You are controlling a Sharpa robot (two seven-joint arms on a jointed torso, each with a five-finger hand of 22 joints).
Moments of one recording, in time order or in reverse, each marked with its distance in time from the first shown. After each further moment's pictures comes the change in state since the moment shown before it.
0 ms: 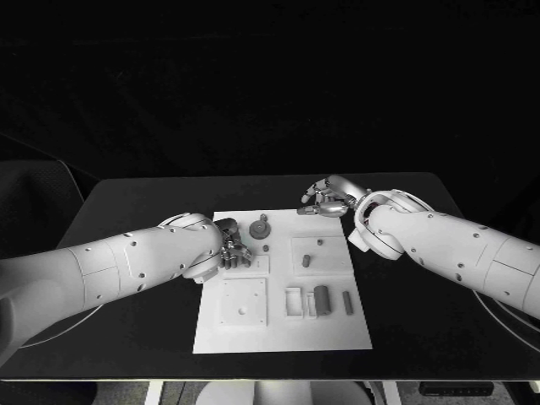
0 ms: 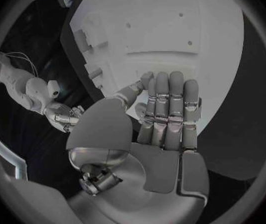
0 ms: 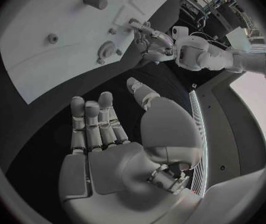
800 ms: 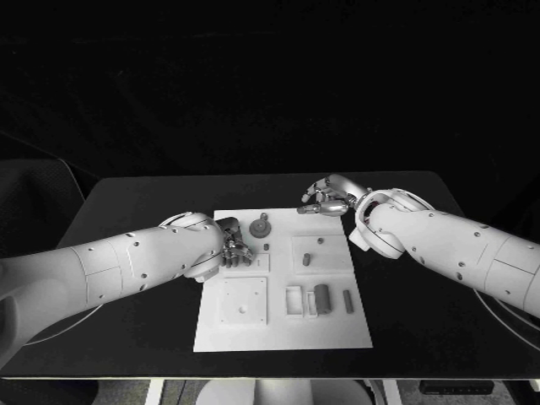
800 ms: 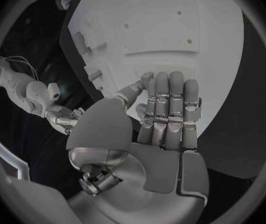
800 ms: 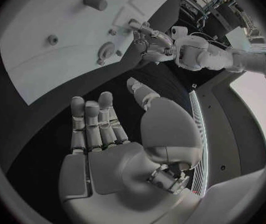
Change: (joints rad) left arm -0.005 0.007 0.000 -0.005 -0.026 0.001 0.011; left_hand 0.000 0.000 0.000 0.000 -0.004 0.002 0.001 0.009 0.003 0.000 0.000 0.000 0.000 0.000 0.000 0.000 0.002 0.001 0.000 0.000 0.000 0.000; right arm 0.000 0.001 0.000 -0.001 0.000 0.007 -0.001; right_hand -0.004 0.004 -0.003 0.003 0.000 0.000 0.000 0.000 0.000 0.000 0.000 0.000 -0.001 0.000 0.000 0.000 -0.001 0.000 0.000 0.000 0.000 0.000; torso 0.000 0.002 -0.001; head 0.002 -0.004
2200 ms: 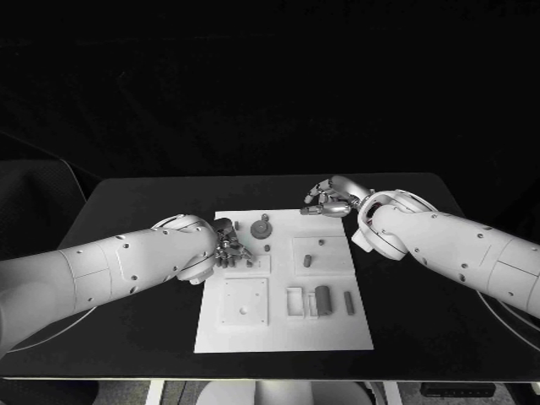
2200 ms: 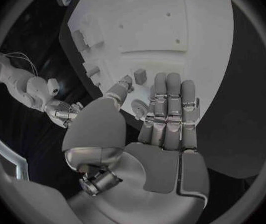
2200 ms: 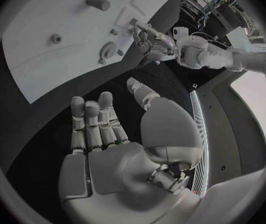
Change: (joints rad) left arm -0.003 -0.045 0.006 0.032 0.016 -0.030 -0.003; left_hand -0.170 -0.089 -0.182 -0.031 0.006 -0.168 0.022 -0.082 -0.042 -0.036 -0.001 -0.020 0.002 -0.027 0.019 -0.035 0.067 0.037 -0.034 0.005 0.008 -0.002; right arm 0.000 -0.006 0.000 -0.004 0.002 0.002 -0.001; right_hand 0.000 0.000 0.000 0.000 0.000 0.000 0.000 0.000 0.000 0.000 0.000 0.000 0.000 0.000 0.000 0.000 0.000 0.000 0.000 0.000 0.000 0.000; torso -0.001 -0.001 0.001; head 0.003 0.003
